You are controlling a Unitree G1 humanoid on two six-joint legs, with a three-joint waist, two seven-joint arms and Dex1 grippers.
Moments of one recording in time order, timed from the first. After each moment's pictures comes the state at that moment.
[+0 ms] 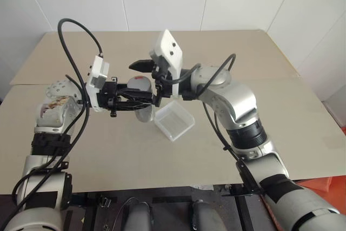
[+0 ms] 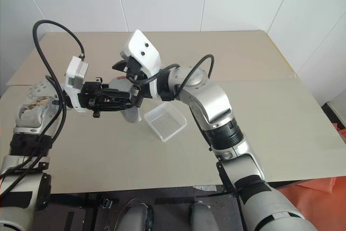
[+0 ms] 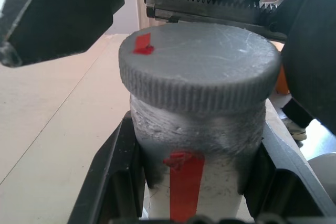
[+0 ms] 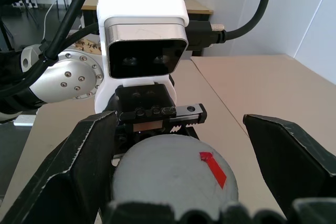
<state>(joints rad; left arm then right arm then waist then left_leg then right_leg) -0.75 0.67 0.04 0.27 -0.51 0.30 -1.50 -1.03 -0.17 0.26 -0.03 0.36 0.66 0.78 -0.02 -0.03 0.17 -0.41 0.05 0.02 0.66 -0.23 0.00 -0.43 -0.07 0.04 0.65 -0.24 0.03</state>
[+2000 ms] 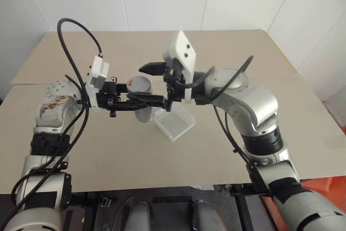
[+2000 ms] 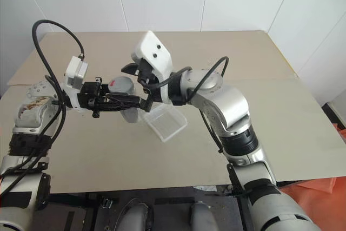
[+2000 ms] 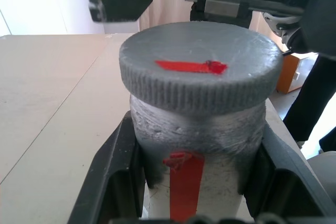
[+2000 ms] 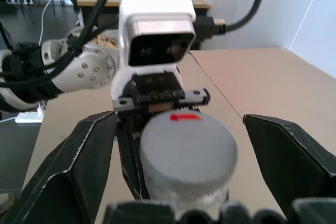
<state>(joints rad) -0.75 0.68 0.04 0.27 -0.51 0.30 -1.50 -0.98 -0.26 0.23 -0.21 0.45 0.81 0.74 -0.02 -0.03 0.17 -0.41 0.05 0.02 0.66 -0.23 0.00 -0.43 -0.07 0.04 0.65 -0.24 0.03</state>
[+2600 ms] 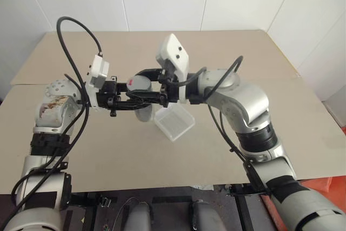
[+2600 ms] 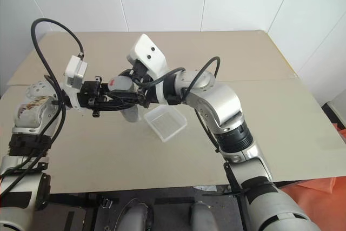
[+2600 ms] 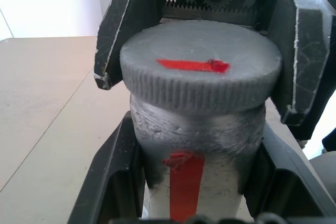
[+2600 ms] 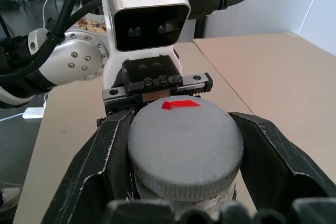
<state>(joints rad) -0.74 0.68 0.04 0.25 -0.51 0.30 -1.50 -1.00 -0.24 0.26 -0.15 0.44 0.81 0.74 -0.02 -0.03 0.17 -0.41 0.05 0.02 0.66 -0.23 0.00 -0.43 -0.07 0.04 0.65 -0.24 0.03</state>
